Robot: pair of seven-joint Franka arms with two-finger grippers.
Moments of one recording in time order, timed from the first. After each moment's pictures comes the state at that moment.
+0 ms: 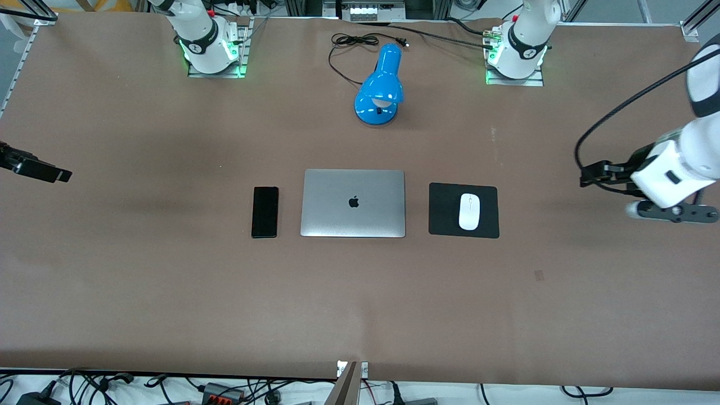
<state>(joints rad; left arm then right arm) 0.17 0.28 -0.24 -1.39 0.04 1.53 -0.01 -0.07 0.31 -0.04 -1.23 0.04 1.42 0.30</state>
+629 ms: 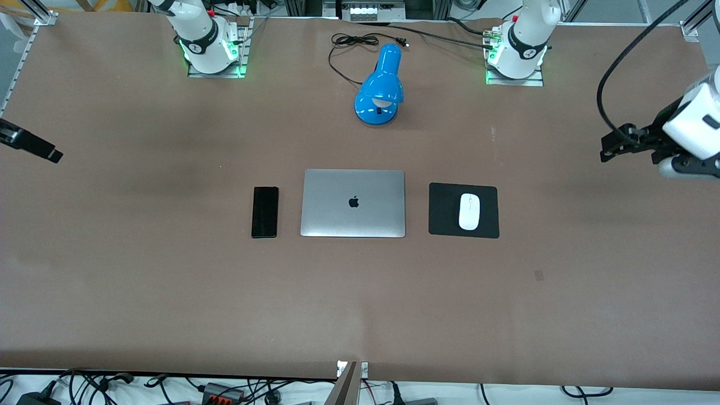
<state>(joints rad) 0.01 0.07 -0.05 -1.54 0.01 1.59 -0.01 -0.07 0.07 -0.02 -1.50 -0.03 1.57 0.30</state>
